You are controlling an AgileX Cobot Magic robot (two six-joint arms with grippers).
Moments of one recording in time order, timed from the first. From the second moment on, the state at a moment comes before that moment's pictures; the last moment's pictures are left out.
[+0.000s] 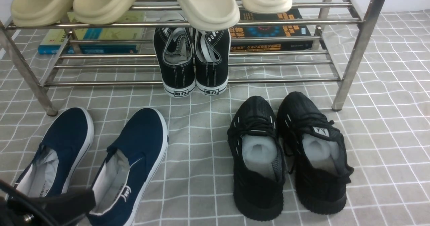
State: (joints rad) right arm 0.00 -0.01 0.01 -0.02 0.39 0.04; left arm -0.51 0.41 -0.43 -0.11 0.54 -0.28
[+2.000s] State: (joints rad) right arm 0.00 -0.01 0.01 -0.02 0.39 0.04; left arm 0.04 -0.01 0.03 0.12 0.37 -0.20
